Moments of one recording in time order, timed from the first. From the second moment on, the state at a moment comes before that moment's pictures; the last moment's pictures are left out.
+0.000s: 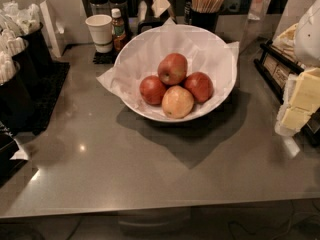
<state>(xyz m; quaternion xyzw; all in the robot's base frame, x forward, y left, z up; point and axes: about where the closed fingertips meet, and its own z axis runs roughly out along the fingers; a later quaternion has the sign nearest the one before) 0.438 -0.217 0.976 -0.60 0.78 -0.03 0.16</state>
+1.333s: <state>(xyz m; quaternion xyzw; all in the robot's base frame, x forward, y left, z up) 0.580 -0.153 1.003 -0.61 0.75 0.05 0.26</state>
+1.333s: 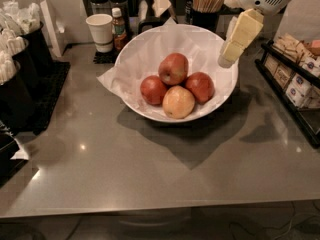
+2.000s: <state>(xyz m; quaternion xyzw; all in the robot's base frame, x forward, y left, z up) 0.590 -0.151 1.007 -0.59 0.75 0.06 0.29</state>
